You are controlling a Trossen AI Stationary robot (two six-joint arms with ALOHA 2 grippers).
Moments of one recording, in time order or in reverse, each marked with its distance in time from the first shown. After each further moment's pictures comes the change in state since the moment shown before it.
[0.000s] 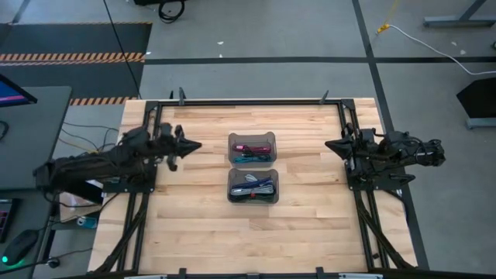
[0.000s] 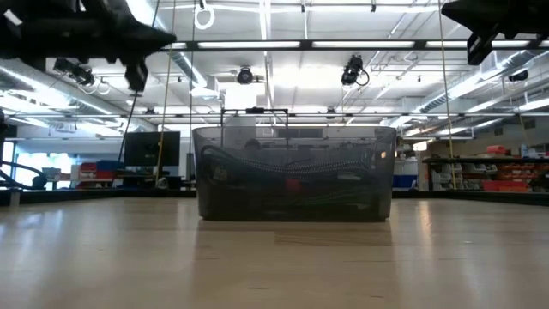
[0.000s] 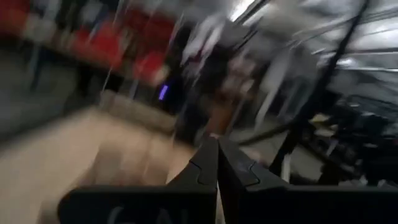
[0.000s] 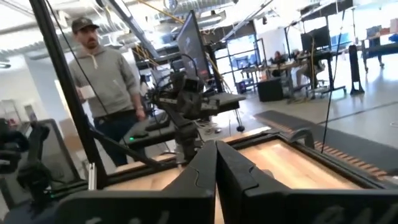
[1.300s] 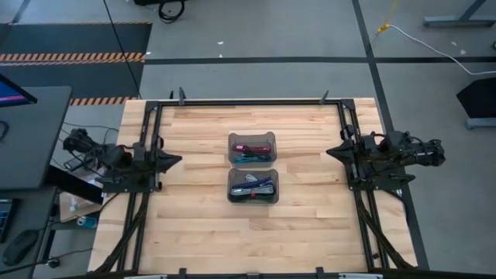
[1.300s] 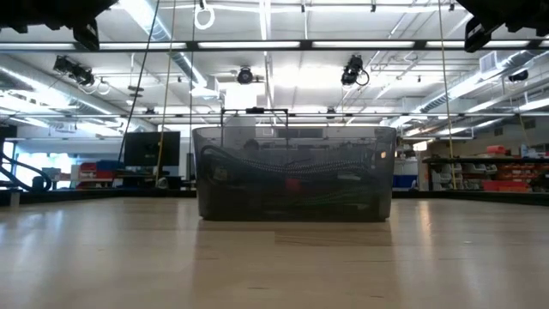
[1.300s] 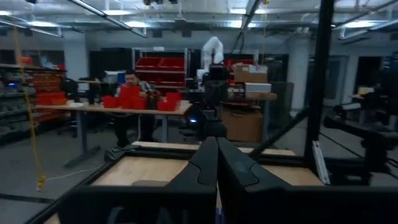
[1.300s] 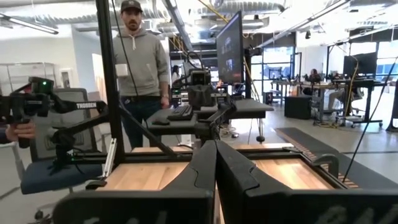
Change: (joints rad) left arm -0.823 -0.380 -0.001 -0.280 -0.890 0.505; right arm 0.000 0.000 0.001 0.008 -0.168 -0.179
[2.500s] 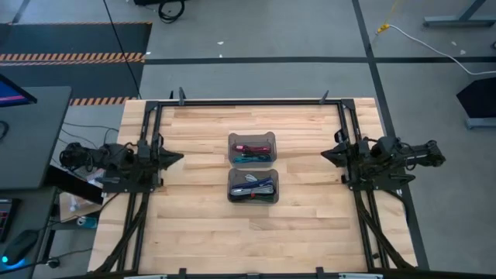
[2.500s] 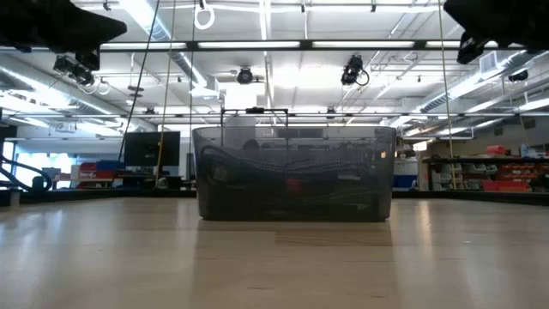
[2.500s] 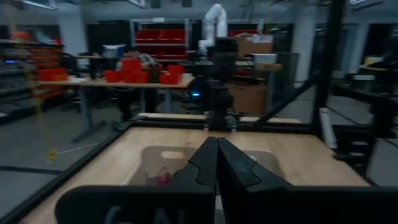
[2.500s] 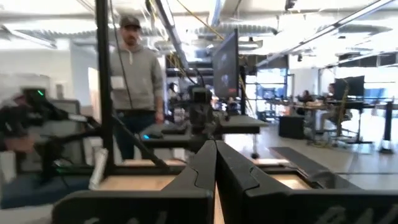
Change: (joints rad) left arm 0.212 -0.129 0.000 -0.294 0.214 -0.082; right arm -0.003 0.000 -0.149 0.242 0.006 -0.047
